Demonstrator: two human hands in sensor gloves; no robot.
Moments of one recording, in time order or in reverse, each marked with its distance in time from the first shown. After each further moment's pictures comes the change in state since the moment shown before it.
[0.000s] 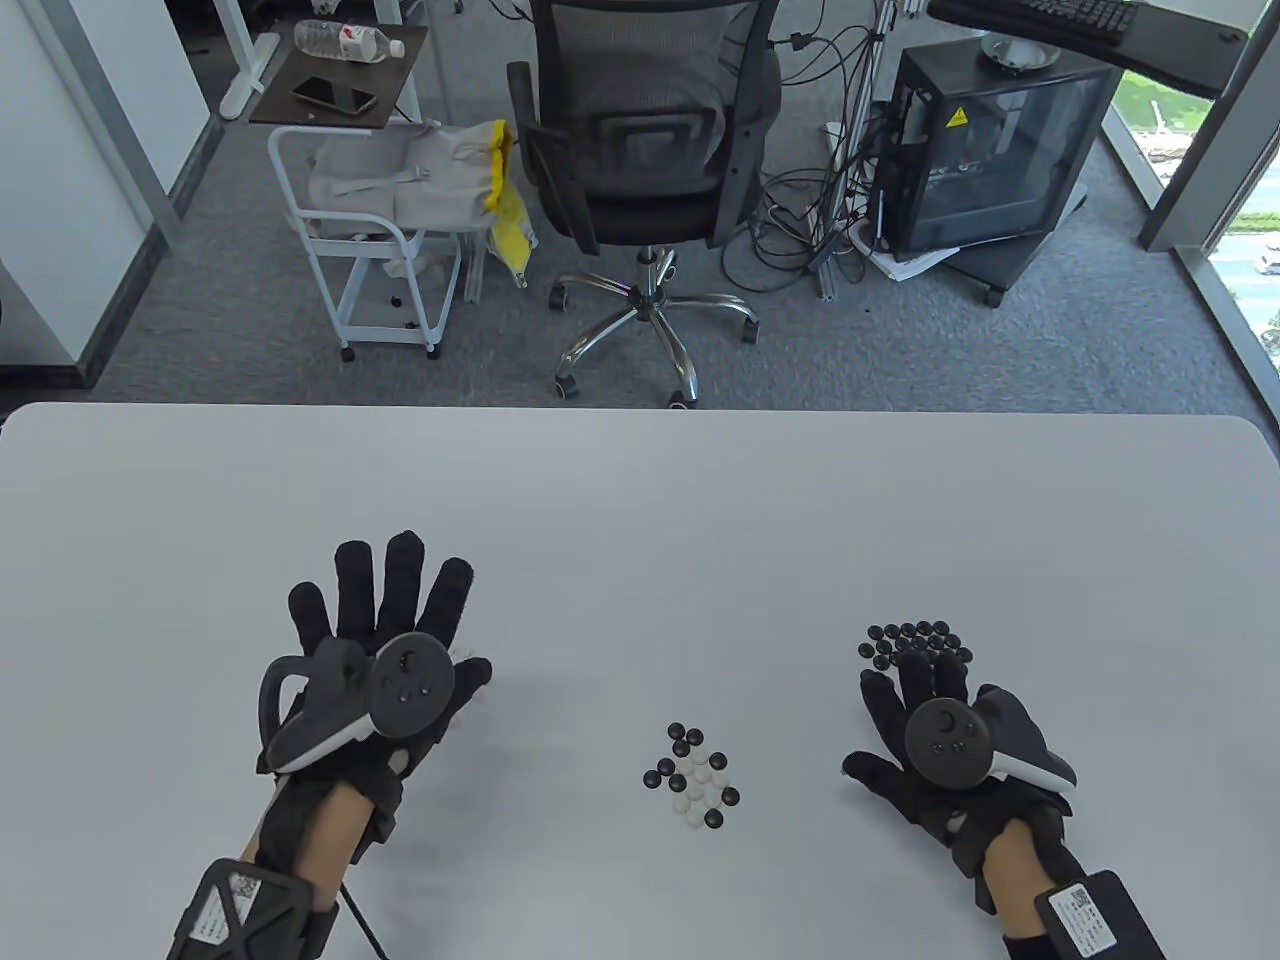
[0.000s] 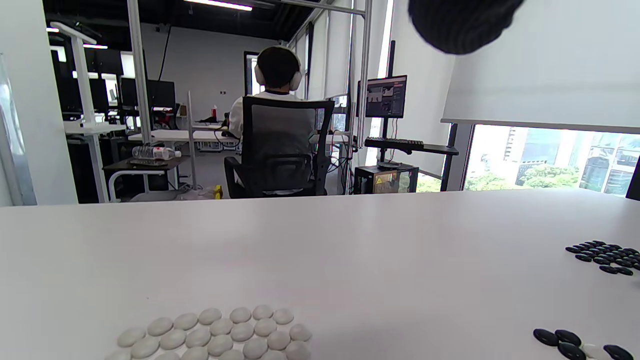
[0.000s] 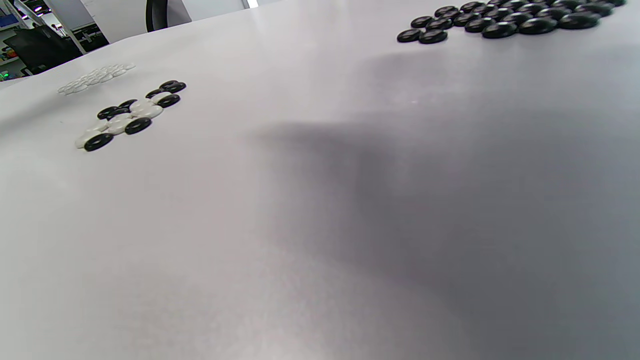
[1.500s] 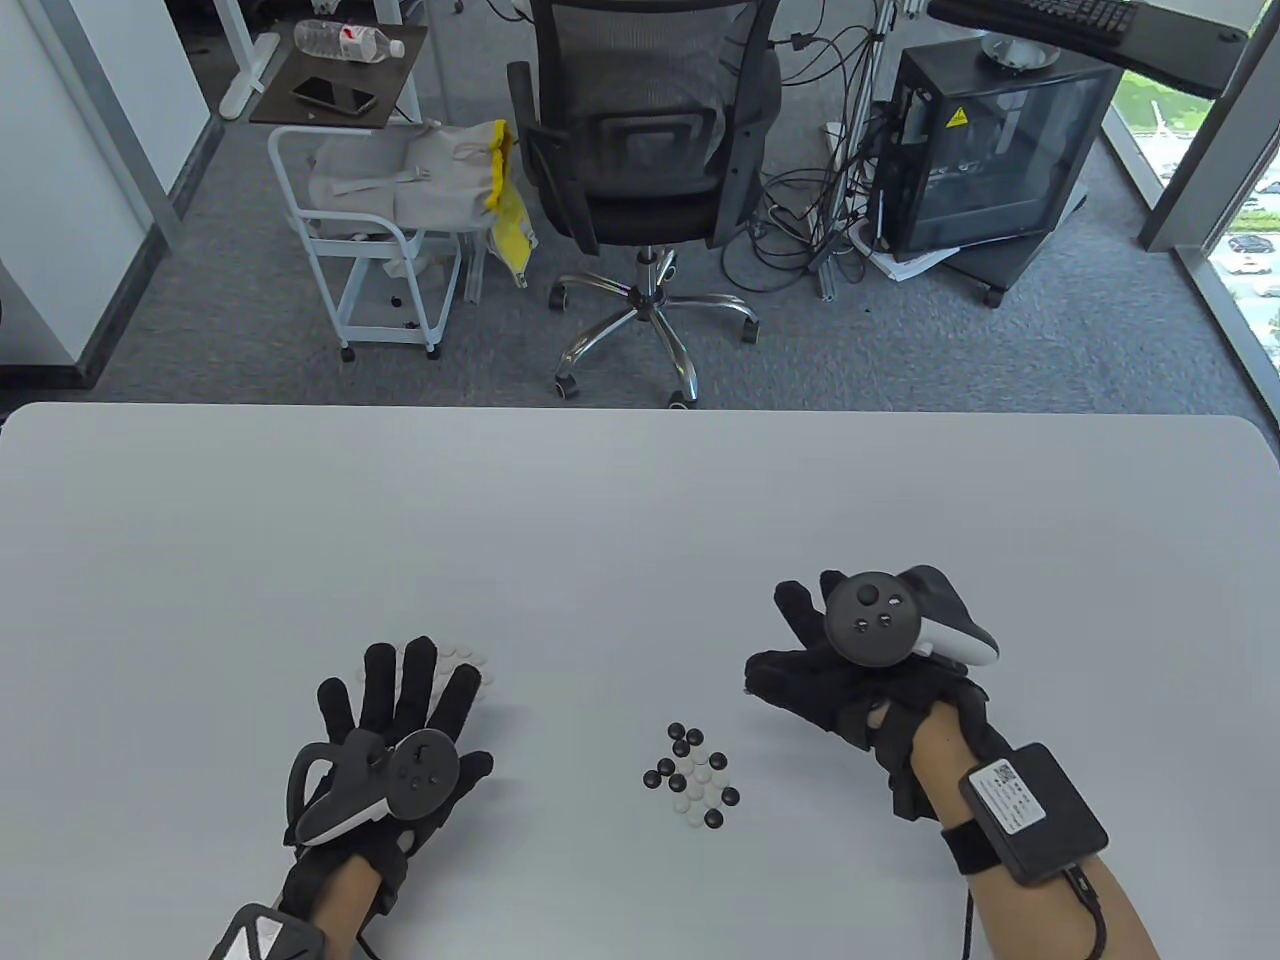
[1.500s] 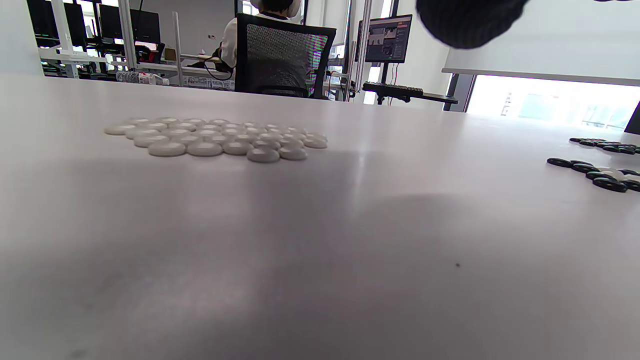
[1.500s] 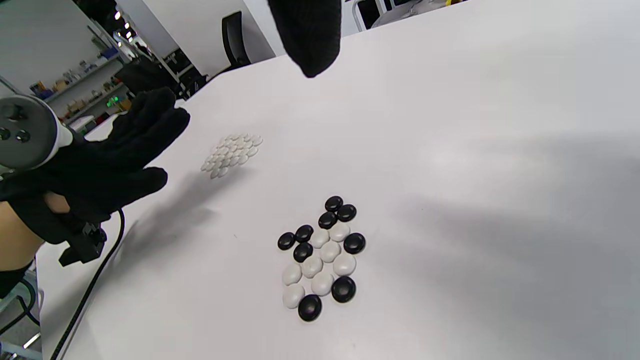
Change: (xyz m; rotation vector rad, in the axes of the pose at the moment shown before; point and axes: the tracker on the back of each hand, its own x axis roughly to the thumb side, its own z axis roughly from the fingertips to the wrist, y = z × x) left_hand -0.021 -0.127 0.015 -0.159 -0.014 0.090; right_hand 0.101 -0.104 -0.063 0.120 -0.180 -0.126
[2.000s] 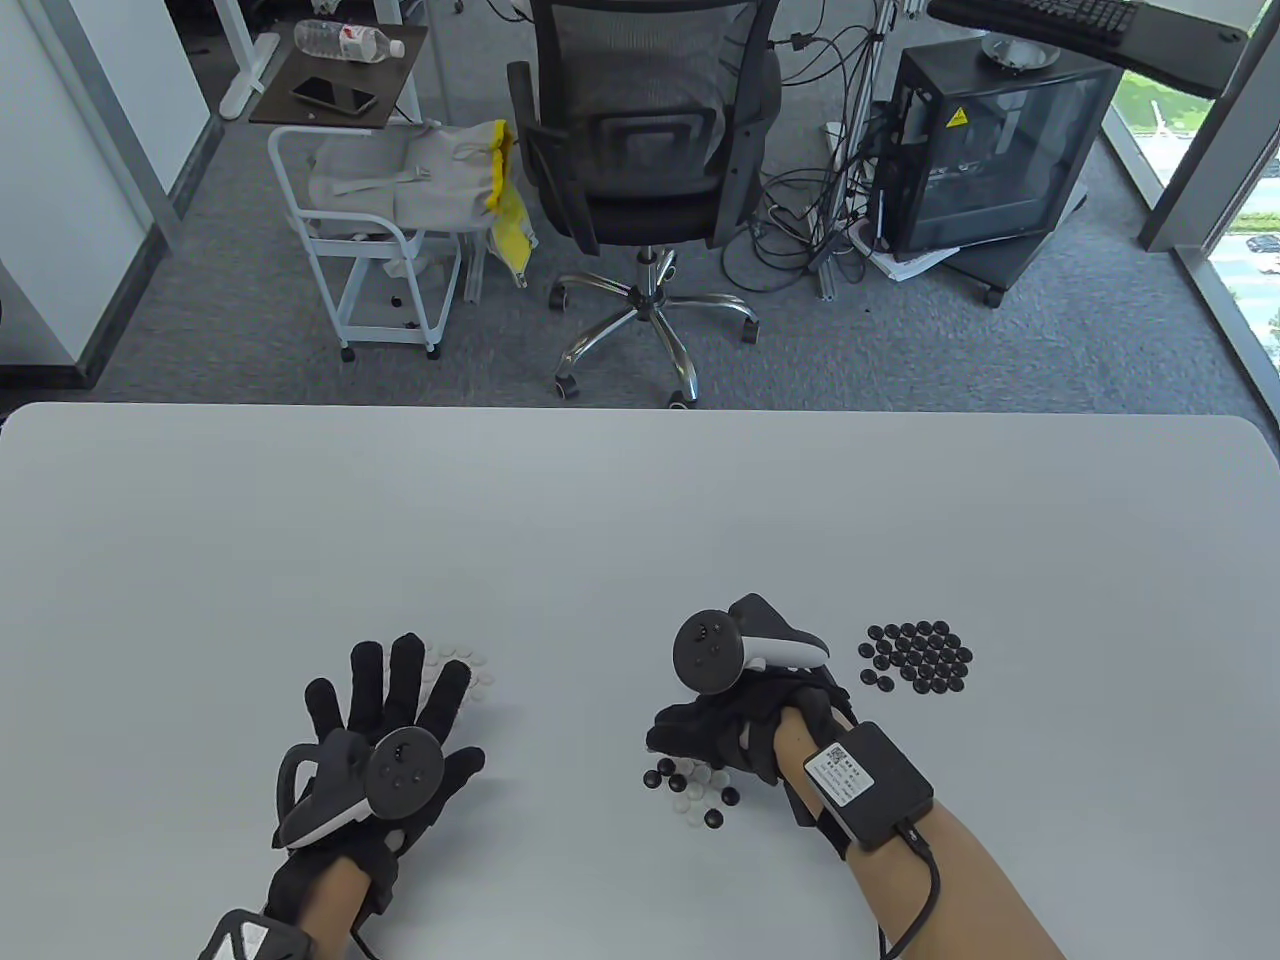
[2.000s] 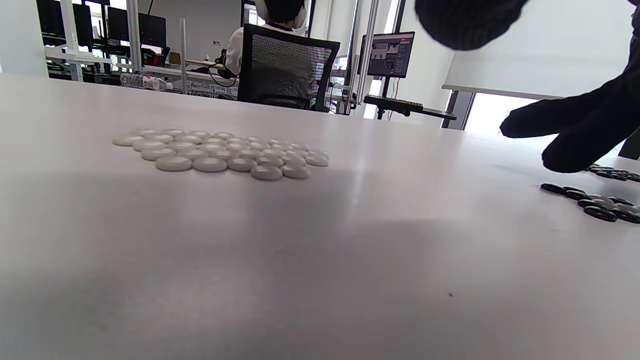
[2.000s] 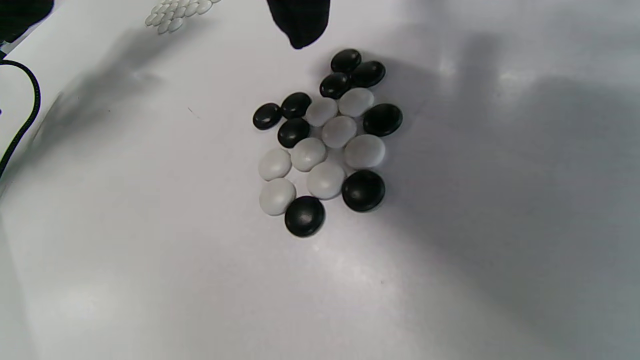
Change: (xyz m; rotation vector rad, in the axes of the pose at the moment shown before) left_hand -0.007 0.006 0.005 0.029 0.003 0.041; right_hand 0.011 0.085 -0.091 0.302 0.047 0.057
